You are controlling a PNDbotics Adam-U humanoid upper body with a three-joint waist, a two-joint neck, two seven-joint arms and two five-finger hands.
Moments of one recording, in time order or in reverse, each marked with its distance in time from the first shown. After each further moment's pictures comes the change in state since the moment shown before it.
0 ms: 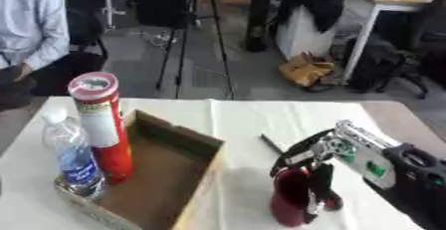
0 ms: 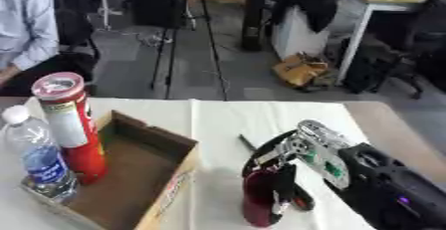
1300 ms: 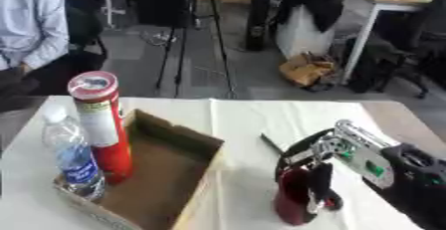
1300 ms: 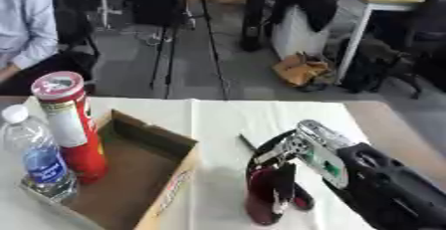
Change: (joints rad) left arm 0.001 0.000 0.000 0.000 0.005 0.005 -0.013; right arm -0.004 0.004 -0.008 0.009 0.008 0.015 0.000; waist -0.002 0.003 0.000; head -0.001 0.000
